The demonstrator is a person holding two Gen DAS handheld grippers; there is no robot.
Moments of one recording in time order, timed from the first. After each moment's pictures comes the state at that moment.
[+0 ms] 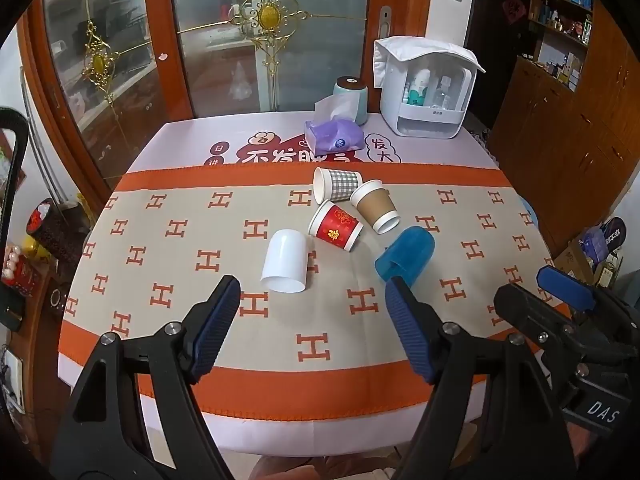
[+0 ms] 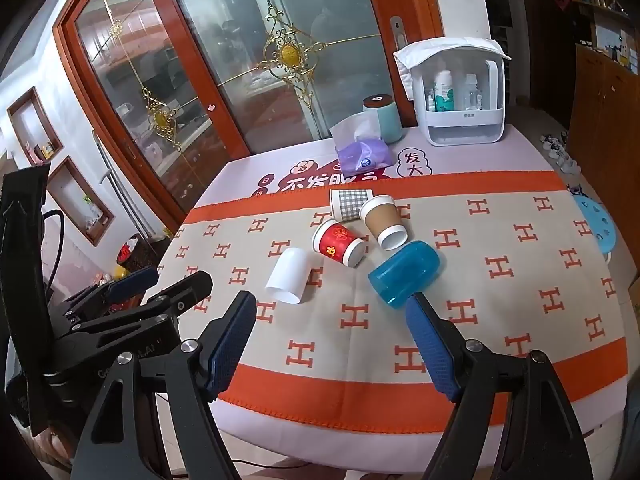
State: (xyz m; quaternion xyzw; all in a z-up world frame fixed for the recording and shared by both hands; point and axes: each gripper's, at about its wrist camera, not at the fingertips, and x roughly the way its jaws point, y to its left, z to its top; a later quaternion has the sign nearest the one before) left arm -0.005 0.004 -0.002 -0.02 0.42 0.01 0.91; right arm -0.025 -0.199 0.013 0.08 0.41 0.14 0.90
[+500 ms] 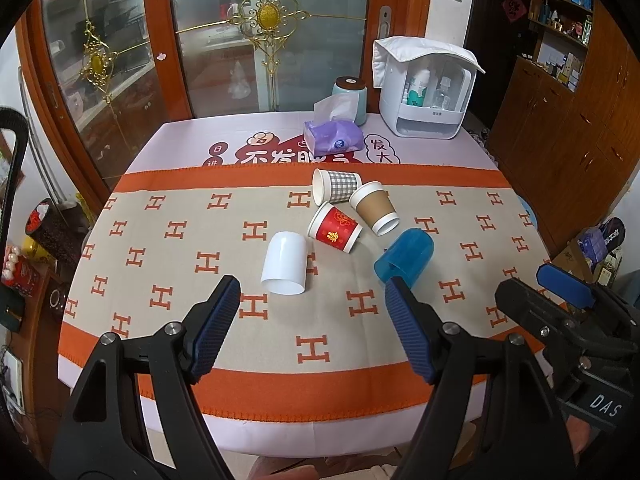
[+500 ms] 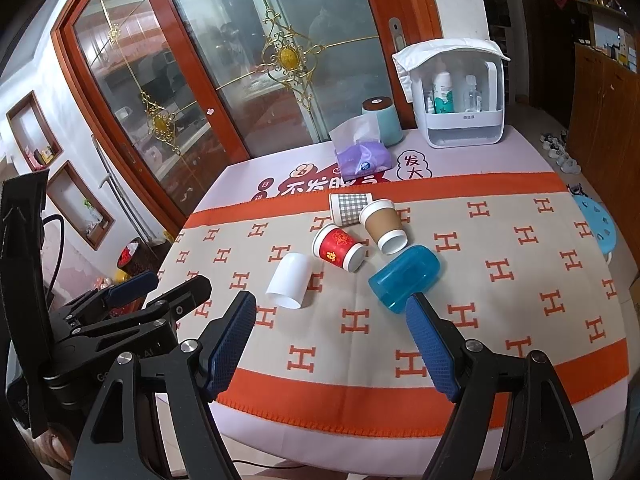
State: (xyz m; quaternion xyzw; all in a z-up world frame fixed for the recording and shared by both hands) left arm 0.000 0.010 -0.001 -0.02 0.42 0.00 0.91; right arm -0.022 -0.201 0.014 0.08 0.41 0.14 0.90
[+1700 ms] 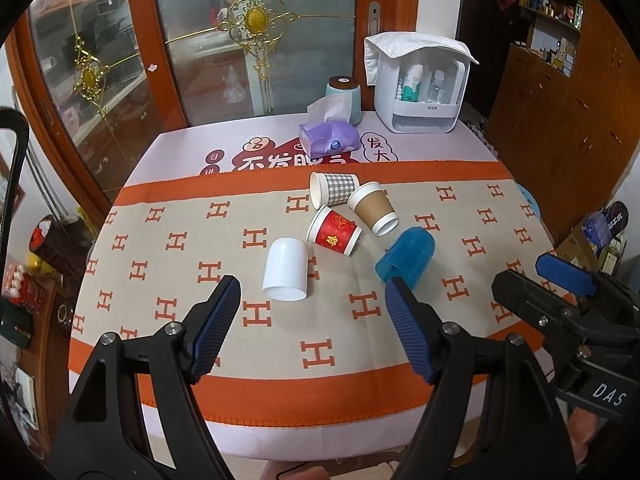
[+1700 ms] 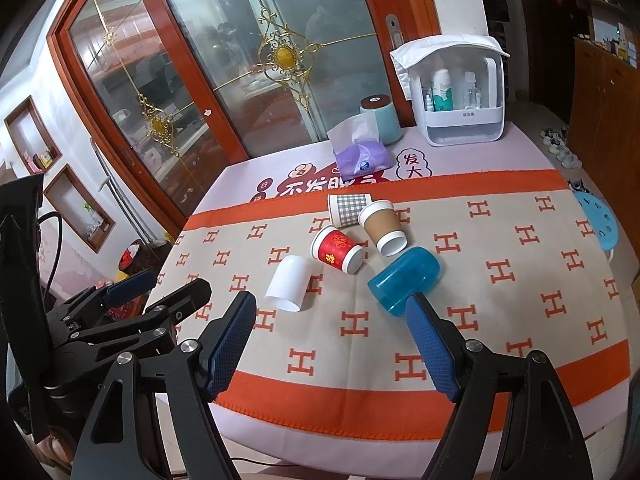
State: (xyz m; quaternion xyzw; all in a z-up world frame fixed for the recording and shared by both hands) left arm 0.004 0.000 -0.001 0.01 0.42 0.00 0.91; right arm -0.016 -0.200 0.018 0.09 0.42 0.14 0.89
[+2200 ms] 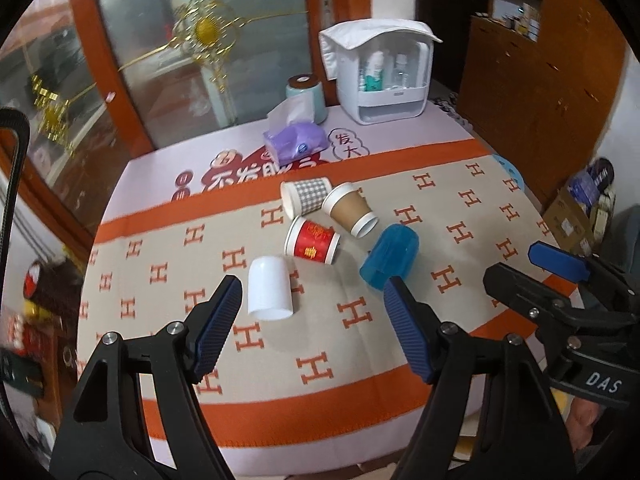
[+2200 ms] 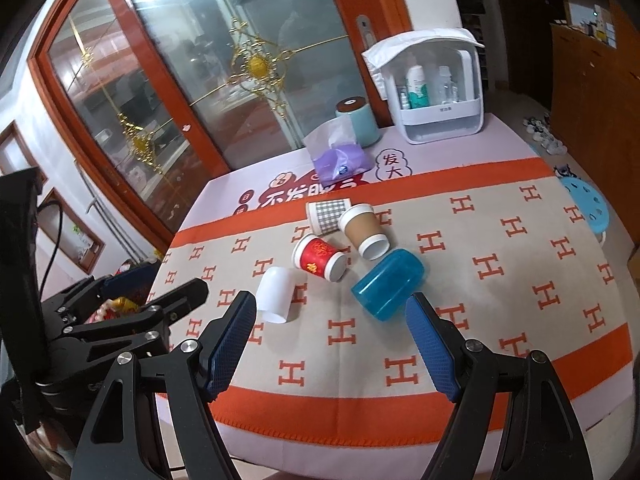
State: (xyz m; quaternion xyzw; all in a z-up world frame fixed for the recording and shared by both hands) left arm 0.040 -0.026 0.009 0.08 0.43 -0.07 0.90; right arm 0.002 -0.224 0.005 0.12 0.41 0.10 0.90
